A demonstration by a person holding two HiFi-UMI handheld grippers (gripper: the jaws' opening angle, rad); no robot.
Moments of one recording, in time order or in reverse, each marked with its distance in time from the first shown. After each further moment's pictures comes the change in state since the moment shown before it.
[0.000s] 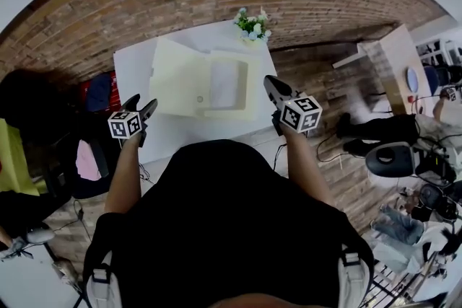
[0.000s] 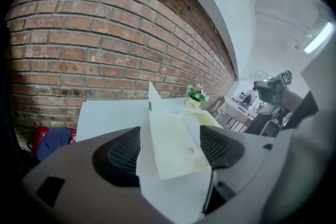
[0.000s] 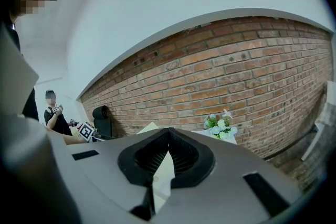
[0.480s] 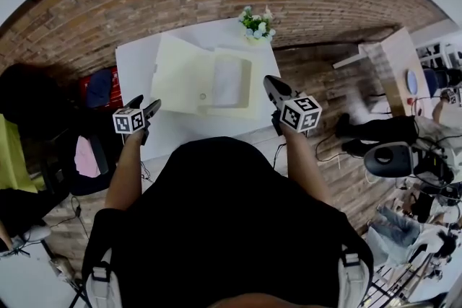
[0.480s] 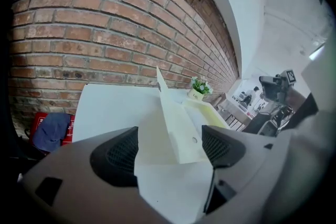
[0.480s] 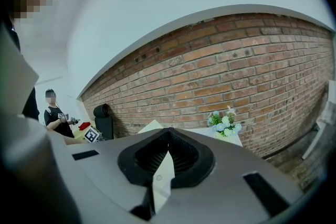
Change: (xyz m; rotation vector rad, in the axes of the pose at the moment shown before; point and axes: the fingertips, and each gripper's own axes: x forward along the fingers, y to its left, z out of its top) left arm 0.015 0.024 -0.043 -0.065 0.077 -0.014; right arm 0.013 0.016 -0.009 0.001 0.022 0.007
